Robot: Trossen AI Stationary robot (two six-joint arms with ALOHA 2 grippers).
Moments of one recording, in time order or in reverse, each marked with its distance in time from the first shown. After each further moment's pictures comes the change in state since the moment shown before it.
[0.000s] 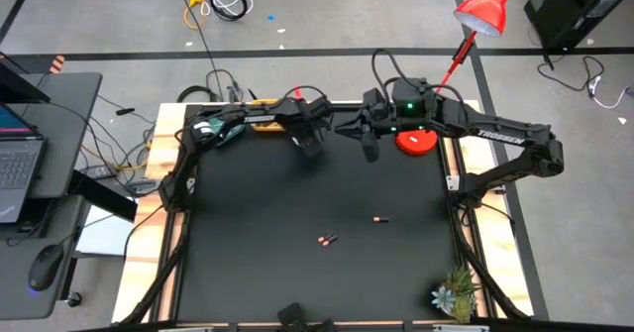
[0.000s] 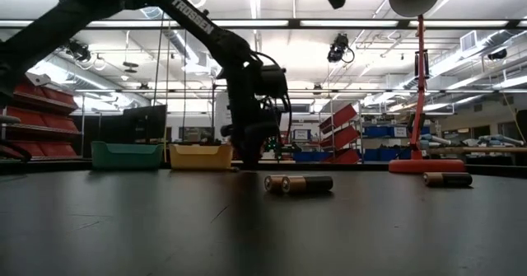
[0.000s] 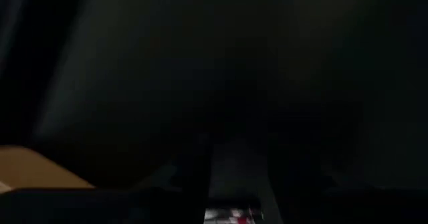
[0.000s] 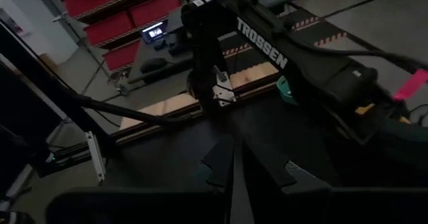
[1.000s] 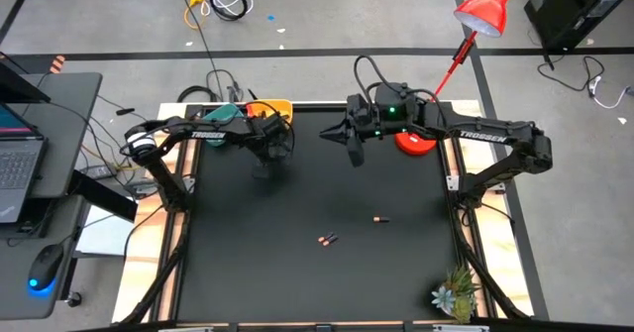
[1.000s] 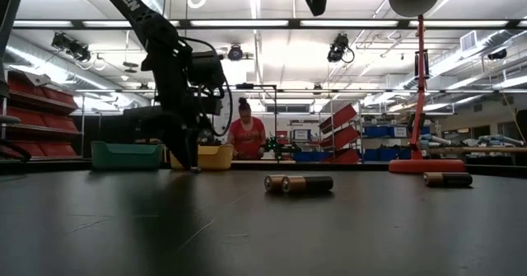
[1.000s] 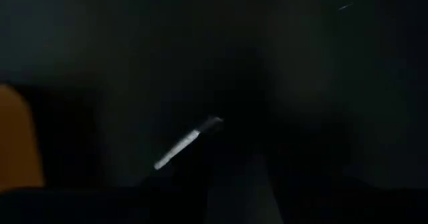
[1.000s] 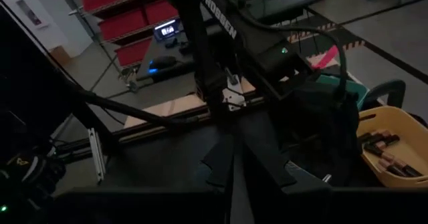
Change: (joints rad) left arm 0.028 -0.508 -0.728 0.247 0.175 0.617; right arm 0.010 0.099 0.000 0.127 -0.030 -0.039
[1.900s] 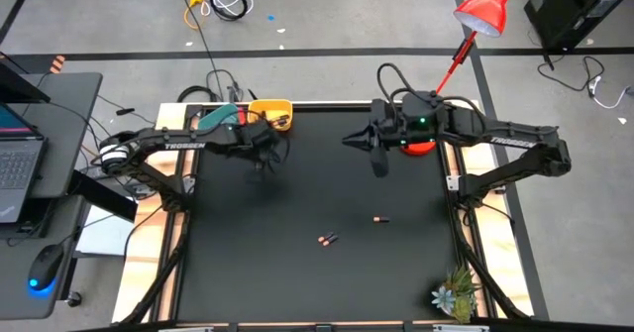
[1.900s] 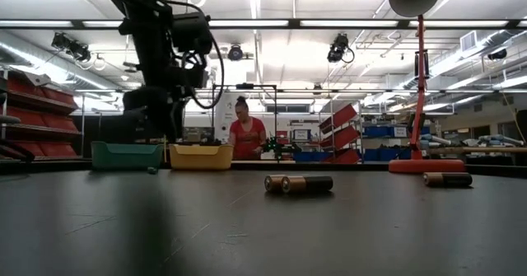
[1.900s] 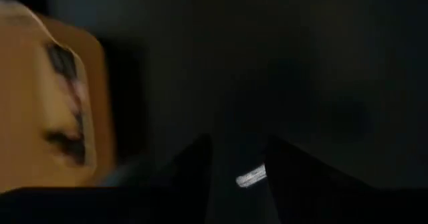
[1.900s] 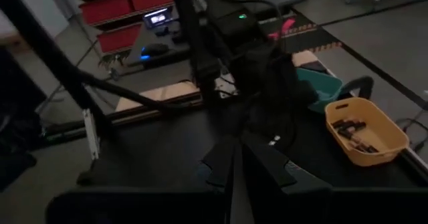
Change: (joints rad) left arm -0.145 -0.224 -0.030 -0.169 -0.249 -0.187; right arm 0.108 -0.165 0.000 -0.215 0.174 -0.033
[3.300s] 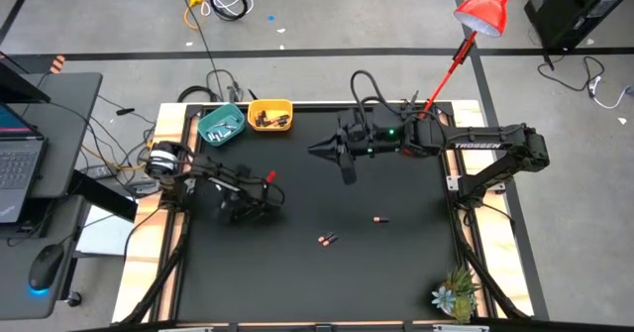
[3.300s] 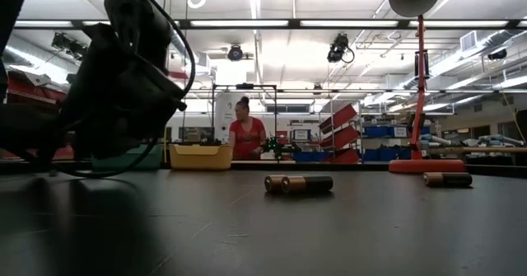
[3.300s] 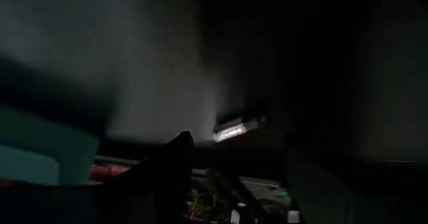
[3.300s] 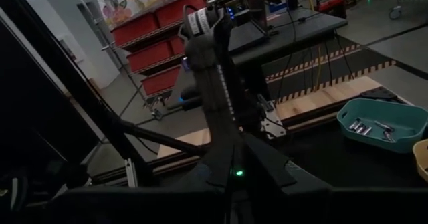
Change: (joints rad) left arm -0.455 0.393 -0.017 -0.604 -0.130 -0.379; right arm 0.055 0.208 0.001 0.399 -0.055 0.154
